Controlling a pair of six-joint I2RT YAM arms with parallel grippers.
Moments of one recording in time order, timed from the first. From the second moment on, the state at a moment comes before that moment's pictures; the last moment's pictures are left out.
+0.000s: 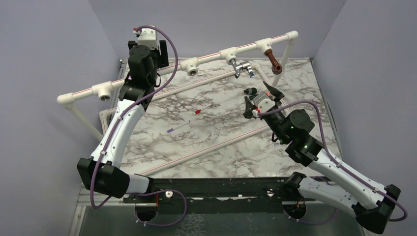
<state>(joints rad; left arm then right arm) -0.25 1.35 1.41 -0.11 -0.33 0.04 0.80 0.82 0.78 0.19 0.26 -0.66</state>
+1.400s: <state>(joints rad) -0.25 1.35 1.41 -0.11 -0.33 0.04 0.80 1.21 0.94 0.49 0.24 -1.62</state>
